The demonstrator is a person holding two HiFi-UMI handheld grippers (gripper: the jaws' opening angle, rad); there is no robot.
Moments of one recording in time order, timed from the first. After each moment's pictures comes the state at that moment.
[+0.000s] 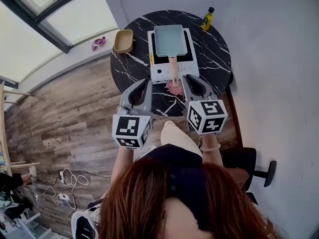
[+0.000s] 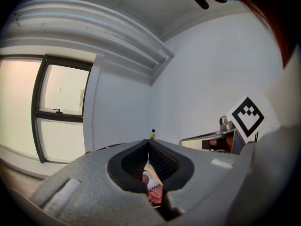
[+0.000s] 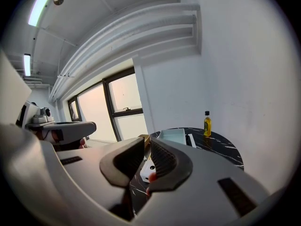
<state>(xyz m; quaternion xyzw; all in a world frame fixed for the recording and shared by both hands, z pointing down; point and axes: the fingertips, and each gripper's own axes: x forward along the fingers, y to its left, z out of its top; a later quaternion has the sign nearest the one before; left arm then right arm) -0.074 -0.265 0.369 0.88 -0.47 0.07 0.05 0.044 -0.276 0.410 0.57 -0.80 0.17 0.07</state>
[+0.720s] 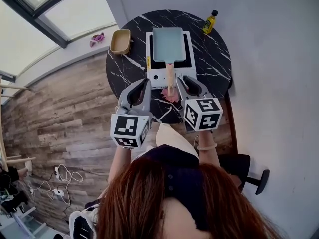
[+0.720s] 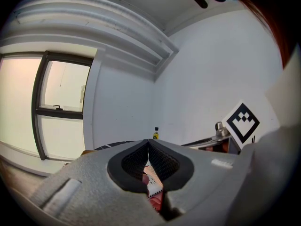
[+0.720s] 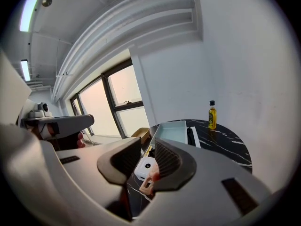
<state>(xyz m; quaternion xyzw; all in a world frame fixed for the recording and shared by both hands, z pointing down) -0.056 -0.315 0.387 0.87 -0.48 0.08 0.07 0.055 -0.331 0.449 0.54 -0.81 0.22 0.10</state>
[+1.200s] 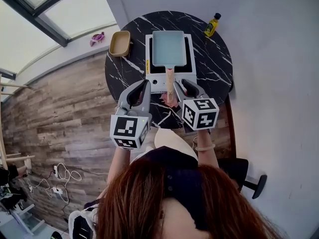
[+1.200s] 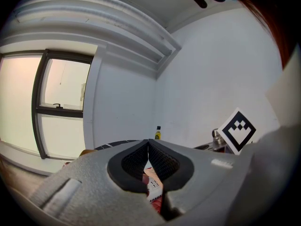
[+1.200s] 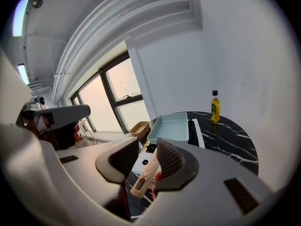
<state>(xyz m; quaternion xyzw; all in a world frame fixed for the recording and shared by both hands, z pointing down) -0.049 -0.341 0.395 0.87 -0.49 0.09 0.08 0.056 -0.356 0.483 0.52 -0.81 0.25 0.12</state>
